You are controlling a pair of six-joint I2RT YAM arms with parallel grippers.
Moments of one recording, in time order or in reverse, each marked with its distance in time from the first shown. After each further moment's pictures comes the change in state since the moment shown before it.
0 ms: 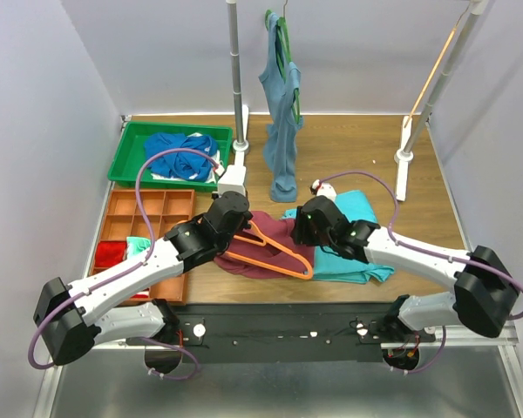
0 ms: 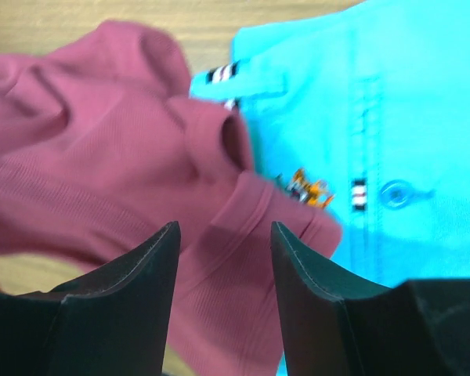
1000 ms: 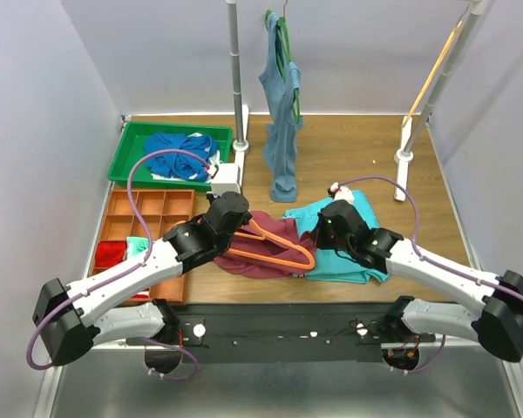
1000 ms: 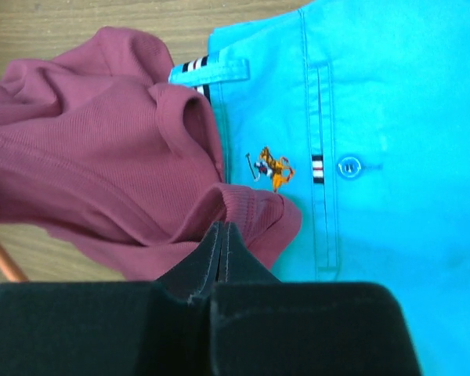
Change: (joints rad) left arm -0.001 -0.013 0.000 0.004 -0.099 -0.058; right arm -0.060 -0.148 -0.066 -0.038 -0.019 -0.019
